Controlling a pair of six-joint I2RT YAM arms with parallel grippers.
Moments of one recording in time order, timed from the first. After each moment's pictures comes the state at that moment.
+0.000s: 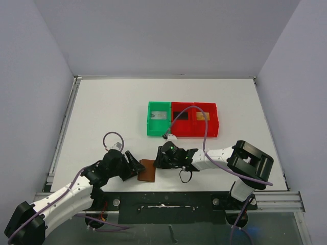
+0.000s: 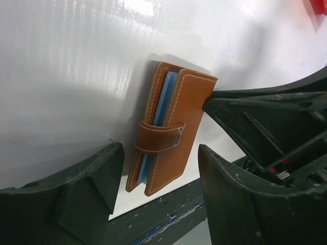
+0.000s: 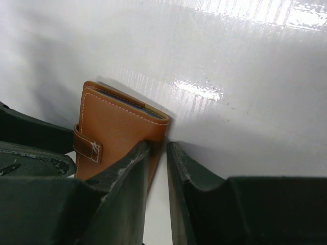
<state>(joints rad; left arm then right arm) -0.68 0.72 0.19 -0.27 0.10 -1.21 1.05 1.63 0.72 0.09 0.07 0.93</state>
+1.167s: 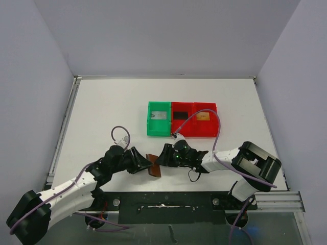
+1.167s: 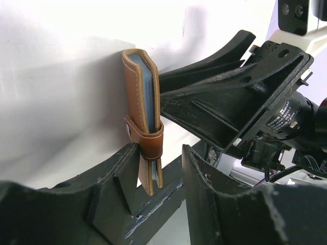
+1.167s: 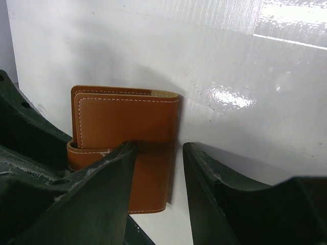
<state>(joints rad) -0.70 0.85 0.20 0.07 0.25 -1.21 0.94 1.56 0.52 0.39 -0.10 0.97</state>
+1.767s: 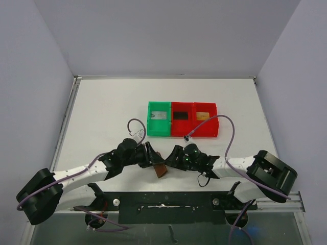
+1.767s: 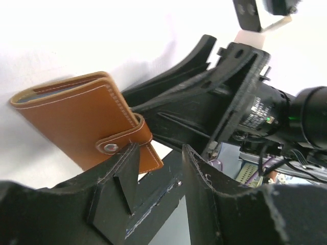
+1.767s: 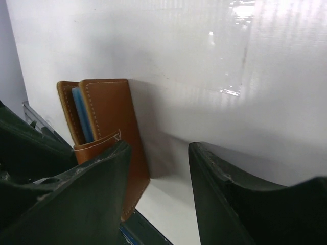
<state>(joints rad) -0.82 1.10 0.37 0.20 0.25 -1.12 0.90 1.42 0.37 0.40 -0.08 1.07</state>
